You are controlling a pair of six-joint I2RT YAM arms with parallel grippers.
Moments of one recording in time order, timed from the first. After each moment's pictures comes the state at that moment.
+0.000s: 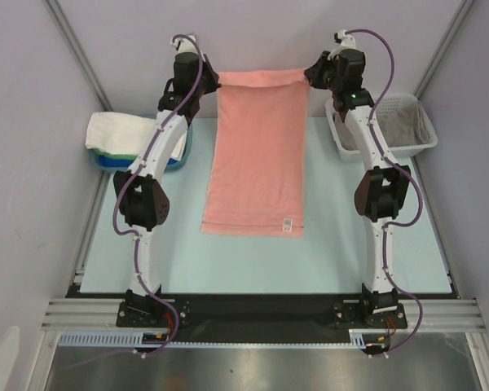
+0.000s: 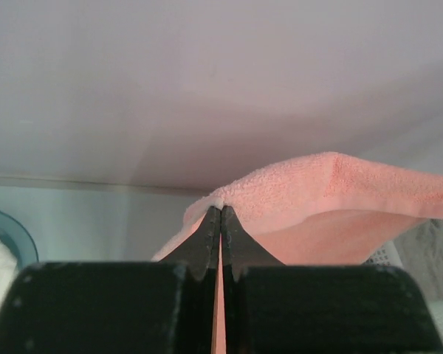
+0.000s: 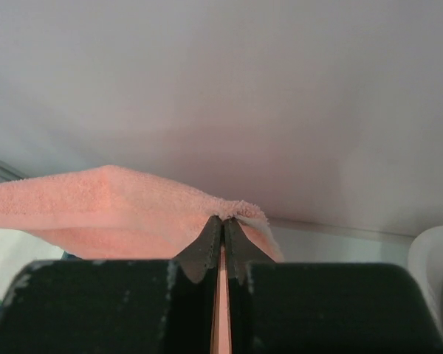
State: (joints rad) left arm -0.27 2.20 2.30 -0.30 -0.07 -0.42; right arm 0.17 2.33 2.43 -0.24 -0.22 0.33
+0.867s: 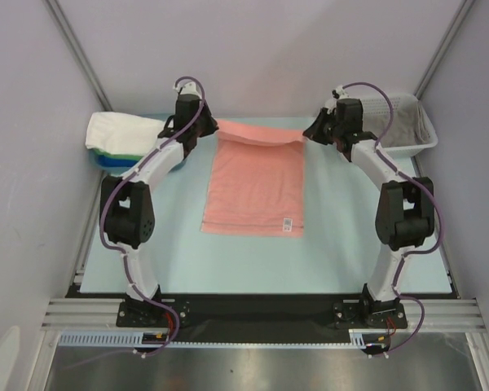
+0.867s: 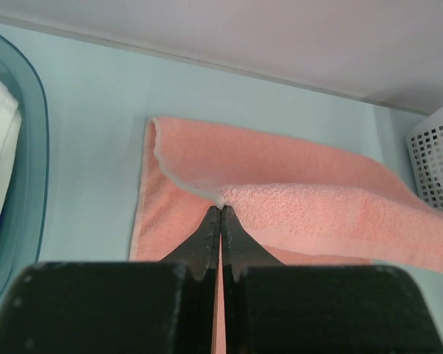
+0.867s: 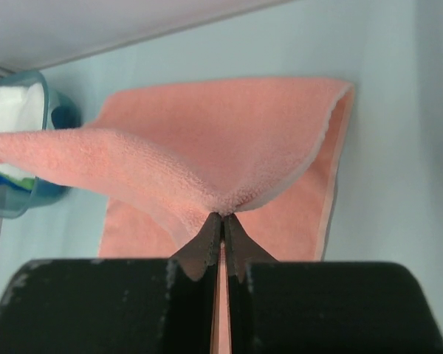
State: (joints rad) left arm -0.27 1.96 1.64 -0.10 -0.05 -0.47; right arm 0.17 1.92 1.56 -0.12 -0.27 0.47
